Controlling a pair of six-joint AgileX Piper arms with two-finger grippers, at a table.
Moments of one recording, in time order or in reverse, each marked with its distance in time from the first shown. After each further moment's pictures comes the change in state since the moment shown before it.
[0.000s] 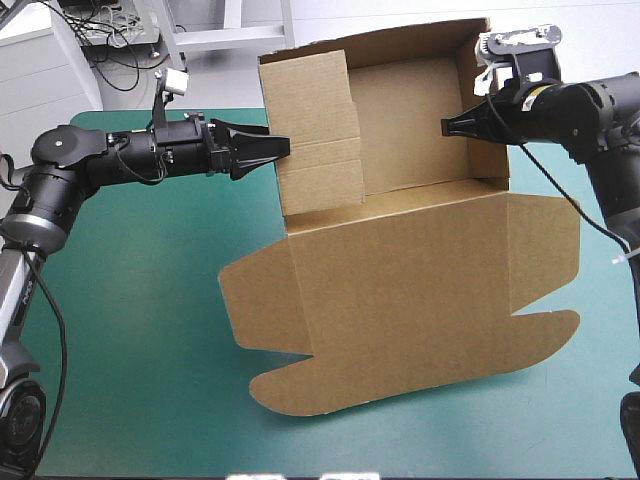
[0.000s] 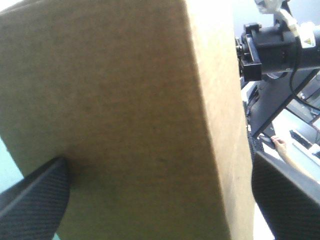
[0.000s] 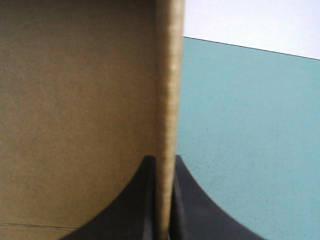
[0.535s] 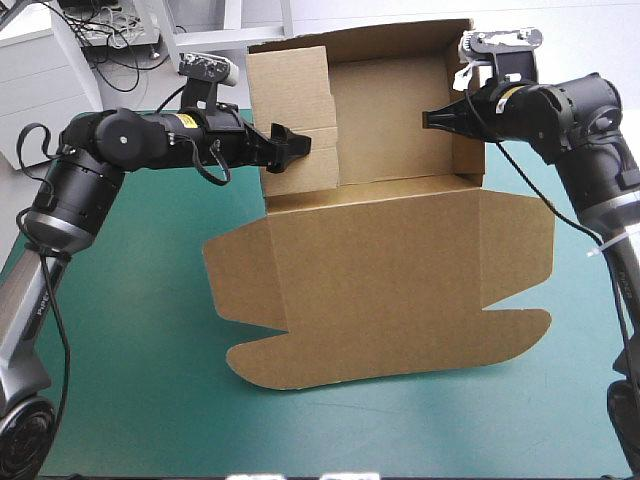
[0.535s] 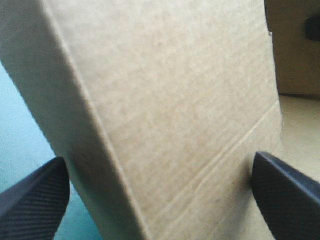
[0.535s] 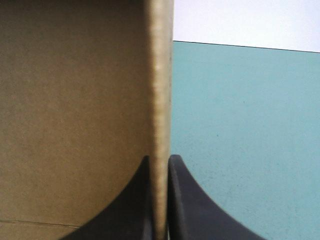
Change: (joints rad) left arm -0.278 0.000 -0.237 0.886 -0.244 -0.658; right arm 0.058 0.046 0.000 -0.085 -0.061 0.165
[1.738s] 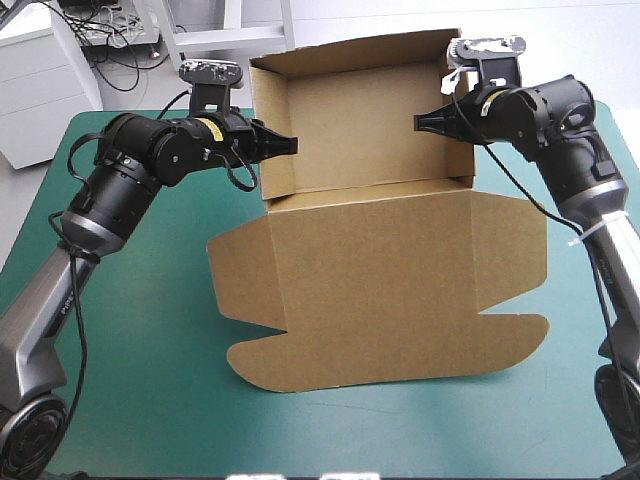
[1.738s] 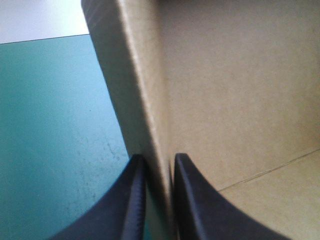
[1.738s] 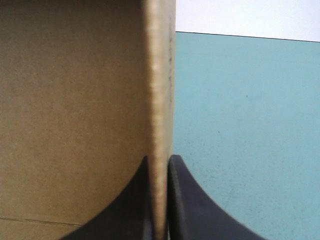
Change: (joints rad) left arm -0.128 0.036 -0.008 0.482 -0.053 -0.444; right arm 0.017 0.054 0.008 -0.017 -0.029 0.025
